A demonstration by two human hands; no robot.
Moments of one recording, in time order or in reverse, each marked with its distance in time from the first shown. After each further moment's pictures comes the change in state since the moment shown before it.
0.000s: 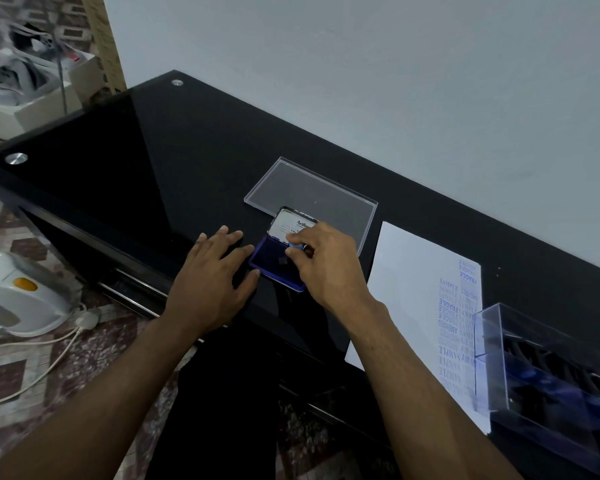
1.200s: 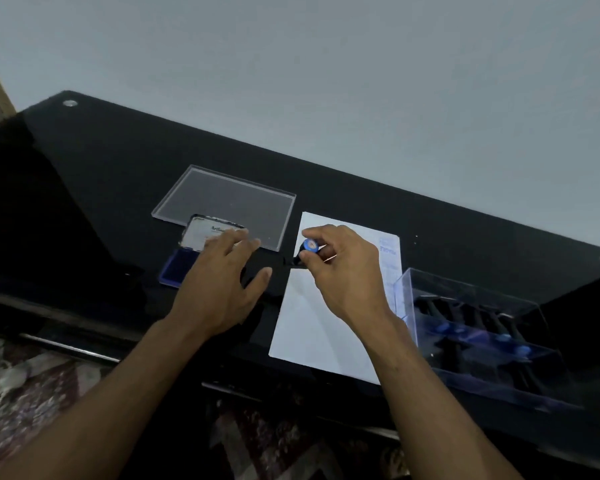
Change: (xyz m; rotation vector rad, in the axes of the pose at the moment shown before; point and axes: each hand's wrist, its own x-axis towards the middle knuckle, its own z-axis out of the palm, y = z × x) left_hand 0.039 0.137 -0.002 -0.267 -0.045 0.090; right_hand -0.063 0.088 -0.075 0.148 0.335 0.252
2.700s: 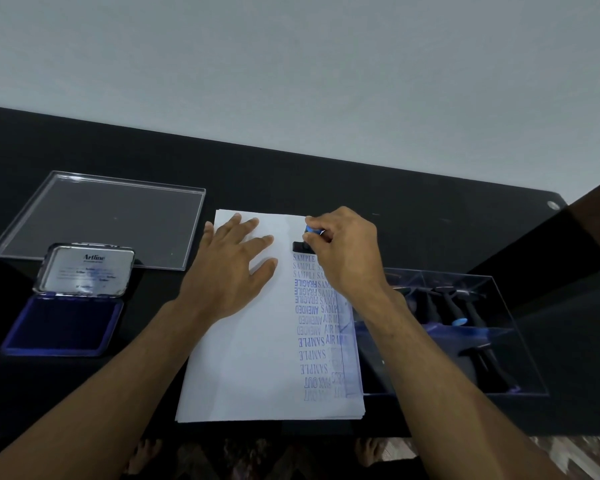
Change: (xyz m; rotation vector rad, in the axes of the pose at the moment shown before) left_hand 0.100 0.049 0.129 0.098 -0.222 0.243; right_hand 0.061 0.119 -0.050 -0.227 0.035 0.179
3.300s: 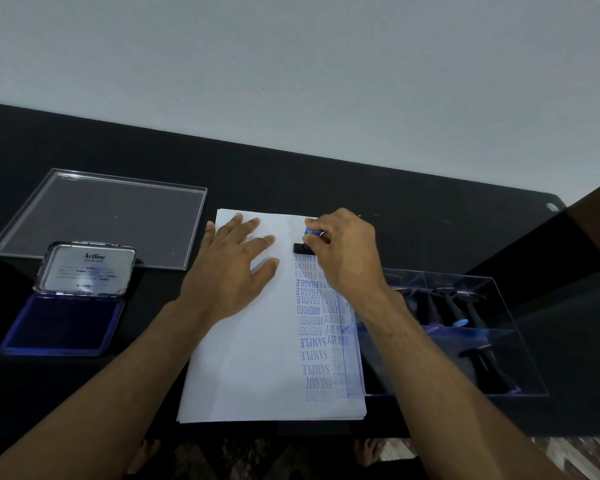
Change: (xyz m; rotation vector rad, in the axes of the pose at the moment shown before) left_hand 0.002 -0.001 0.001 0.024 -0.019 -0.017; right_hand 0.002 -0.002 0.004 -0.039 -0.043 0.025
